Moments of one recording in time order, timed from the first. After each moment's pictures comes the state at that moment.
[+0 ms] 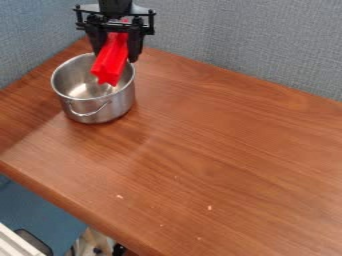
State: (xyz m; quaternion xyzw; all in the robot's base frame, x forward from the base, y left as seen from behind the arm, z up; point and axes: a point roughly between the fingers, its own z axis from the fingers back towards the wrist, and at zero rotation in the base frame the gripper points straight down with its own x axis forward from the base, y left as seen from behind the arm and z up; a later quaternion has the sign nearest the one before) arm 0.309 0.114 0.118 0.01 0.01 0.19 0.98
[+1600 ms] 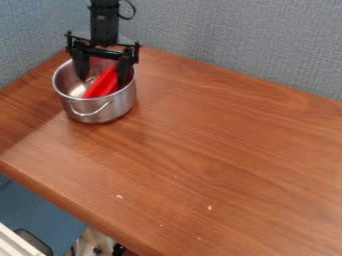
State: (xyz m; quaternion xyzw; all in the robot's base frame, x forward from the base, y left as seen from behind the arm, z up) arm 0.309 0.149 0.068 0.07 0.05 0.24 0.97
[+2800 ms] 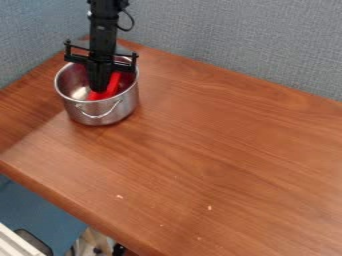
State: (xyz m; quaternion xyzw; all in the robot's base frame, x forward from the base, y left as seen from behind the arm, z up) arm 0.303 0.151 0.058 0.07 0.08 0.24 0.96
